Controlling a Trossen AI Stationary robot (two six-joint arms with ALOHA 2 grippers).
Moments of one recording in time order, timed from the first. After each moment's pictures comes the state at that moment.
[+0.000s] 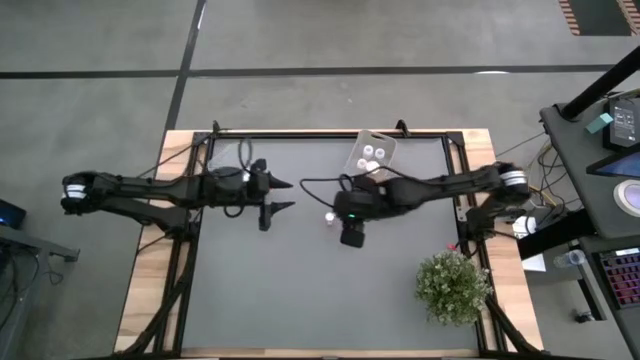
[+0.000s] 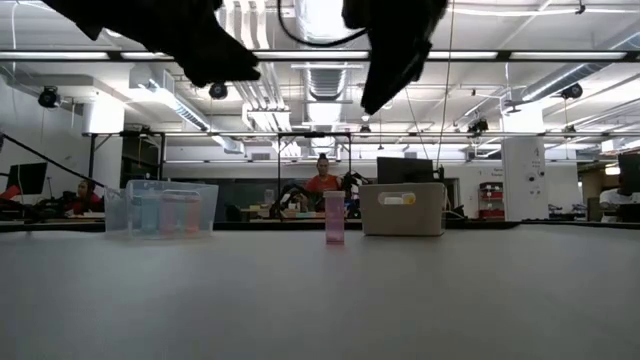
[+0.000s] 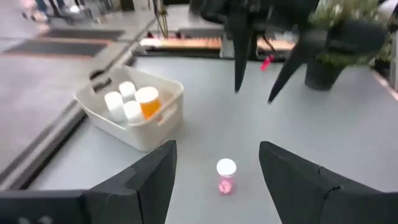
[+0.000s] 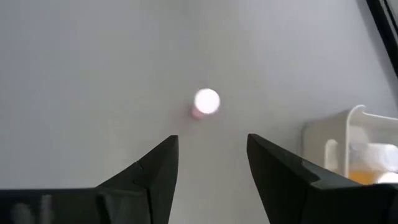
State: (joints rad) left arm 0.07 0.99 0.65 0.04 -0.10 0.01; right arm 0.08 1.70 1.46 -0.83 0.23 0.23
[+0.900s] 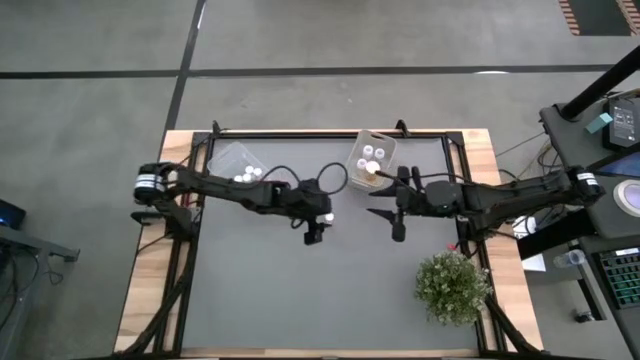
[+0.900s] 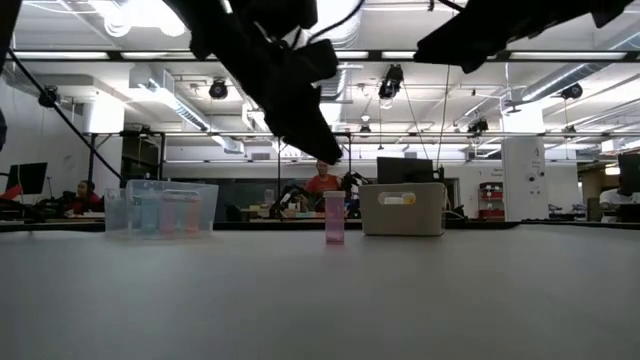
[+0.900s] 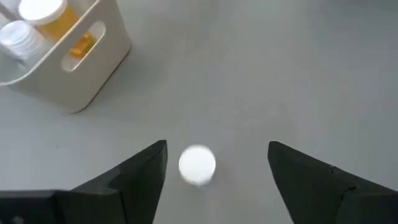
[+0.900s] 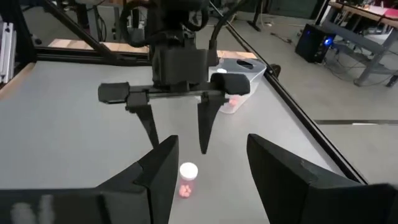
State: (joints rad) left arm 0.02 1.69 1.13 -0.20 -0.08 -0.01; right arm 0.09 0.97 0.60 0.09 0.23 -0.07
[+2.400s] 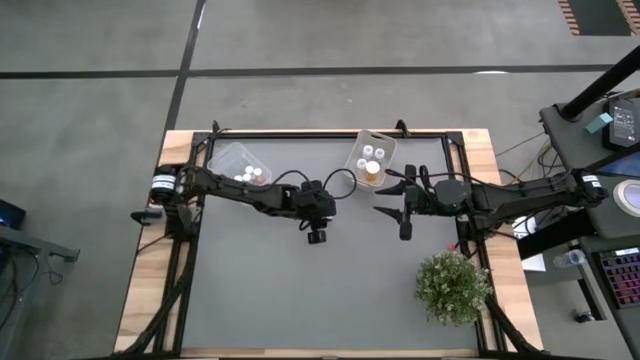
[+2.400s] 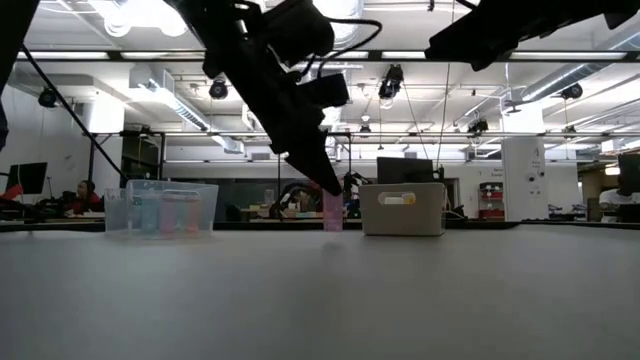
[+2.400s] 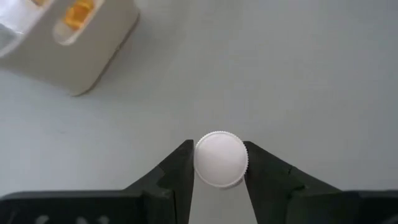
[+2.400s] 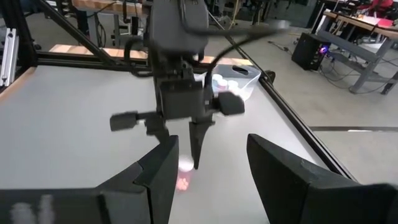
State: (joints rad) left arm 0.03 1.80 1.16 -0.22 -0.15 0.03; right arm 0.09 0.88 0.56 0.07 0.23 -0.09
